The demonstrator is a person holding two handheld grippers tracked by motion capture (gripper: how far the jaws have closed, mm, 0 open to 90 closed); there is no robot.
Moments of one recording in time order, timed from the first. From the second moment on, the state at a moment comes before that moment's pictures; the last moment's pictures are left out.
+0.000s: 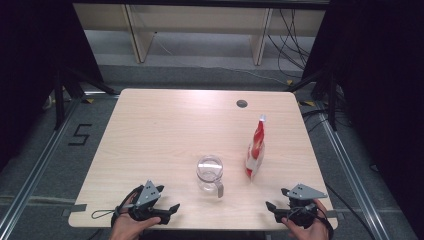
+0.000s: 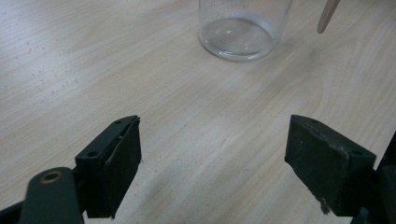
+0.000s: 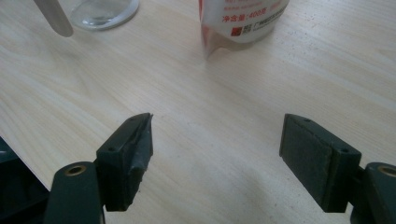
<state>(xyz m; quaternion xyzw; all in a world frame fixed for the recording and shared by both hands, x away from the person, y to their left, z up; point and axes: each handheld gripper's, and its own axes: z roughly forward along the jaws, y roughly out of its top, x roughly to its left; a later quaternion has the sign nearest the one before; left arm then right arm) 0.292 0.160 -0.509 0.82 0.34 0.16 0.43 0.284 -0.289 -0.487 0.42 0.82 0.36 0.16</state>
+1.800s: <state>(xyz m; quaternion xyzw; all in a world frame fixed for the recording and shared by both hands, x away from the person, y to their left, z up) 0.312 0.025 -0.502 0.83 0.26 0.12 0.49 0.284 -0.286 -0.488 0.40 0.82 0.37 0.18</state>
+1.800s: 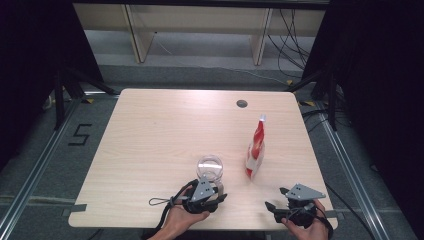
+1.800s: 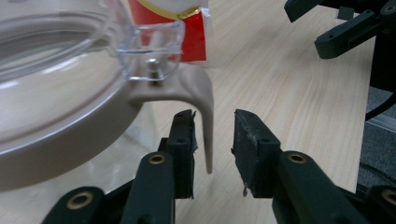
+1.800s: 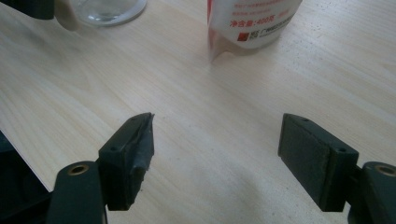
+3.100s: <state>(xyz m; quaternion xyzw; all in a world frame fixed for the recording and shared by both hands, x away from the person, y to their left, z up) 0.307 0.079 -0.495 0.85 0.23 0.07 0.46 0.285 -0.287 -0.489 0.39 0.83 0.37 0.18</state>
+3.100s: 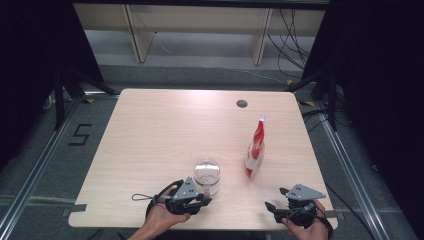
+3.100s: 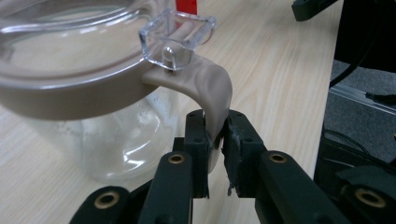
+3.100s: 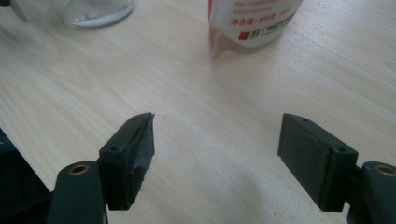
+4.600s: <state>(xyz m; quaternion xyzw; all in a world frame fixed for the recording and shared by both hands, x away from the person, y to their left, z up) 0.318 0.157 -0.495 0.83 0.32 0.17 0.43 0.286 -0.286 -0.491 0.39 0.83 0.36 0.18</state>
